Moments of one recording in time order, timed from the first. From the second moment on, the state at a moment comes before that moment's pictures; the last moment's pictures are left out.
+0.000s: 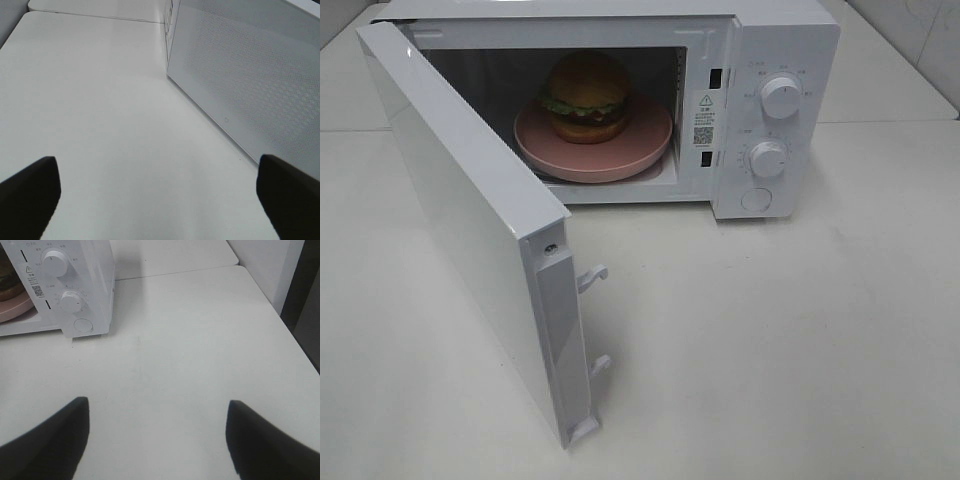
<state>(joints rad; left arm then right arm) 0.04 0.00 -0.52 -0.14 1.08 0.02 0.11 0.00 -0.50 -0.19 0.97 0.27</state>
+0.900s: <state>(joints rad) 0.04 0.00 -0.52 -0.14 1.08 0.02 0.11 0.00 -0.50 -0.19 0.97 0.27</state>
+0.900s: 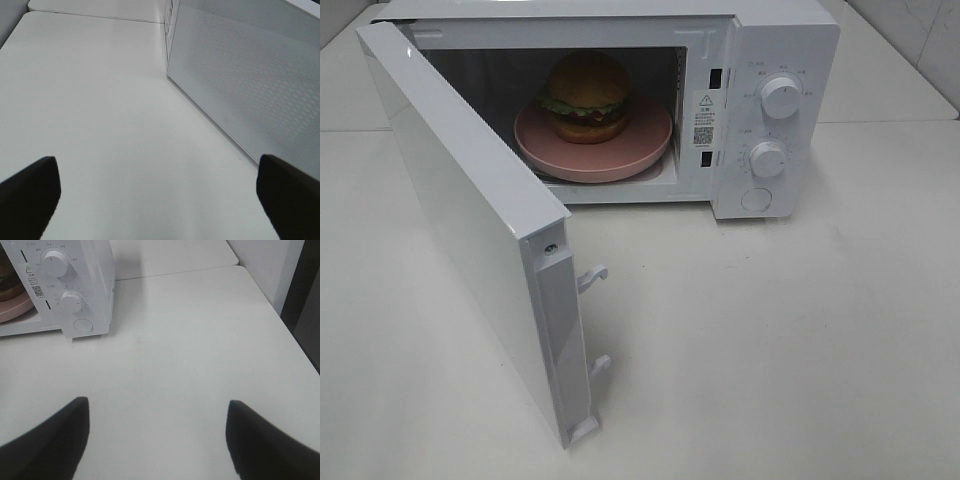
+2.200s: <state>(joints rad) 0.04 0.30 -0.46 -0.17 0.47 0.03 0.11 0.00 -0.50 -0.19 0.97 0.27</state>
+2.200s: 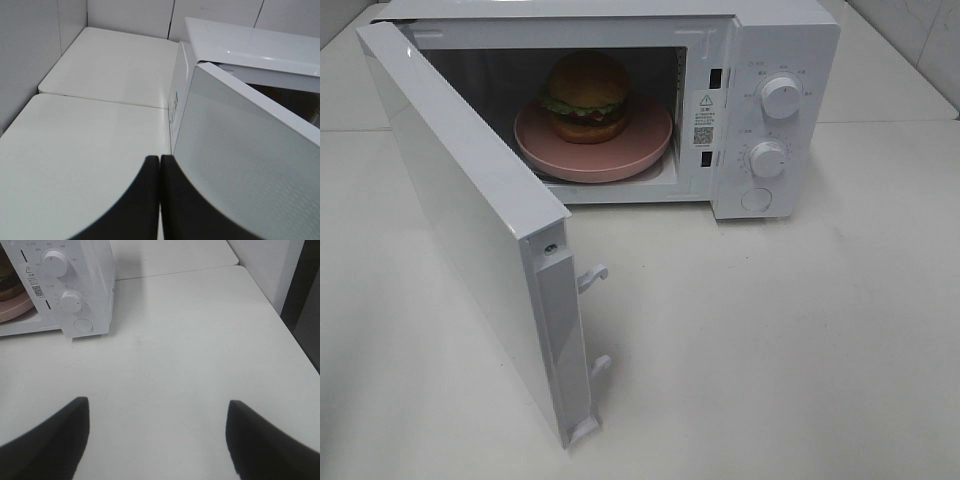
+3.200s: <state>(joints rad) 0.04 0.89 -0.19 0.06 -0.48 -0.12 0.11 0.00 -0.50 -0.18 0.98 0.27</state>
